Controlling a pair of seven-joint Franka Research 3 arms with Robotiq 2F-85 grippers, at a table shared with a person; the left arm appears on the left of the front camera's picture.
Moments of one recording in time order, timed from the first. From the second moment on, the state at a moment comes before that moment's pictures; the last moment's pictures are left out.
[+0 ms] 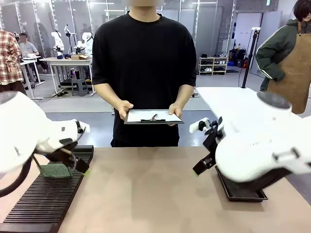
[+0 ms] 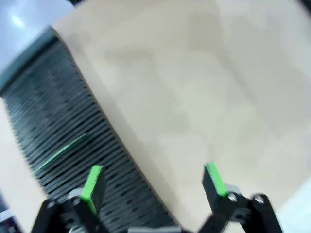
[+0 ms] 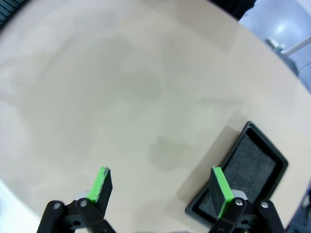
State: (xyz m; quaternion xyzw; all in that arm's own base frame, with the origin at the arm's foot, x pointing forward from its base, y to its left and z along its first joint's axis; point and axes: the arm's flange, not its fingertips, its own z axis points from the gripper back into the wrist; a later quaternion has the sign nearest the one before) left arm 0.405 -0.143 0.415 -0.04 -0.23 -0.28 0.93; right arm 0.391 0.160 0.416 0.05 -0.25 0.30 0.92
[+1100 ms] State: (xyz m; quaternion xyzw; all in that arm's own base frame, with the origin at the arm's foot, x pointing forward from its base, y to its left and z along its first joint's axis) left arm 0.273 0.119 0.522 -0.47 -0.16 -0.09 0.87; right arm 0.255 -0.116 0.528 0.42 -0.20 0.07 0.88
